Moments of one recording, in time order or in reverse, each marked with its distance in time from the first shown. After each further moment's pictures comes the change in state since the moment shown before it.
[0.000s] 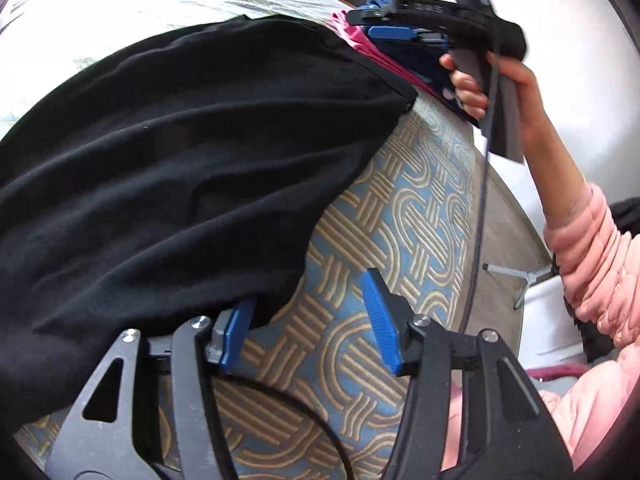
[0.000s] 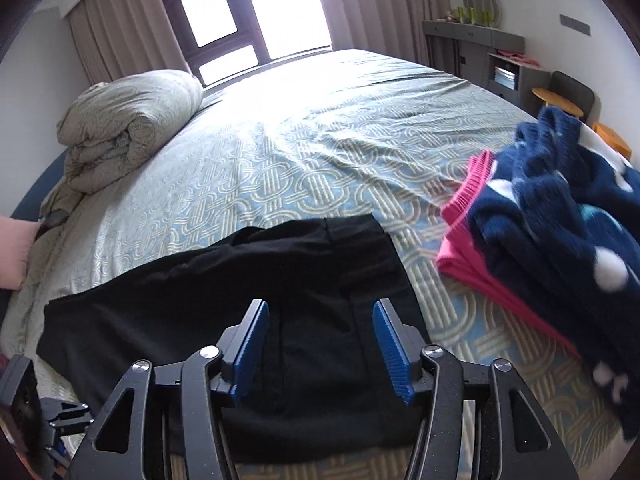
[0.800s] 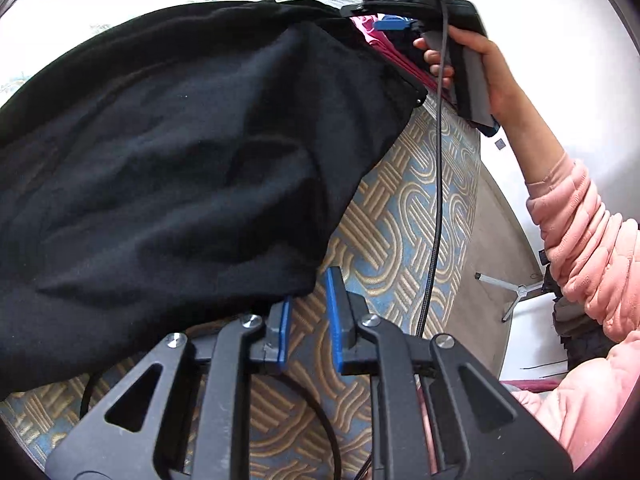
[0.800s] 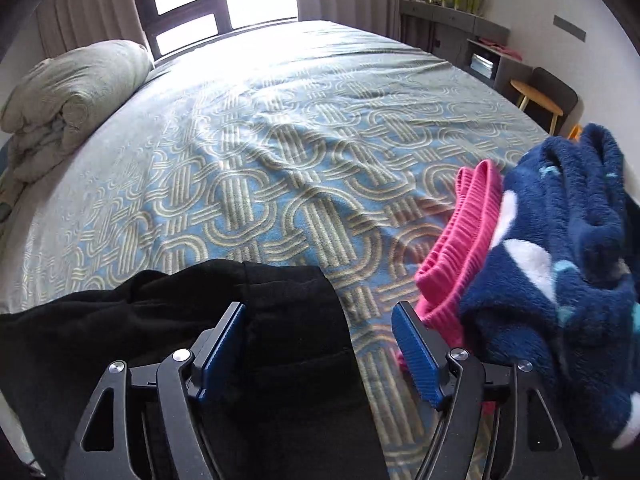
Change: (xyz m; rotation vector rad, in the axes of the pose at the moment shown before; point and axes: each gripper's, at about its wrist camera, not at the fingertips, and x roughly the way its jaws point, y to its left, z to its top) left arm -0.003 0.020 -0.017 -0.079 0.025 -0.022; right arm 0.065 -0.033 0.045 -0.011 0.076 -0.190
